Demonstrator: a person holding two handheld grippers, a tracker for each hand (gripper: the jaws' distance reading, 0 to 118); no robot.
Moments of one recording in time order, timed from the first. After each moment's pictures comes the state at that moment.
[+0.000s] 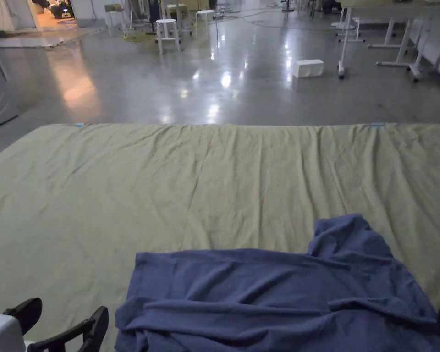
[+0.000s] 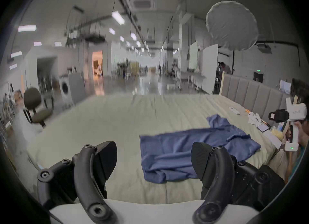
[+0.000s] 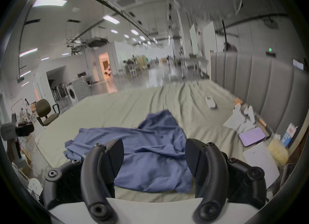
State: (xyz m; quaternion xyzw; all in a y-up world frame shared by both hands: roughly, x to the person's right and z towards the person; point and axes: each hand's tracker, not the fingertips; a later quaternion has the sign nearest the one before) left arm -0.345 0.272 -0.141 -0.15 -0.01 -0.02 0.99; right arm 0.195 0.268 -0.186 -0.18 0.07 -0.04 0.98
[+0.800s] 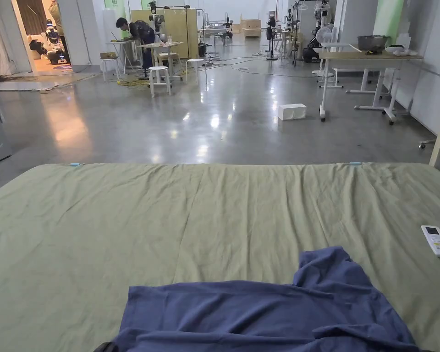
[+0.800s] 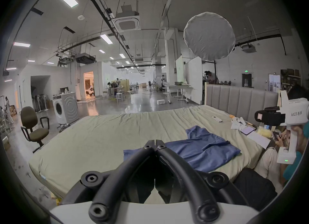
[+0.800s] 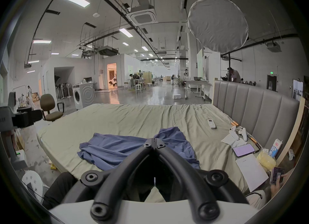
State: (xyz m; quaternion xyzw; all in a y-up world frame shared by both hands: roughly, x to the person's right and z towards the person) left arm -0.275 0.308 -0.075 -0.09 -0.05 -0.04 0.99; right arm 0.130 0.299 -0.103 -0.11 0.07 0.01 0.99
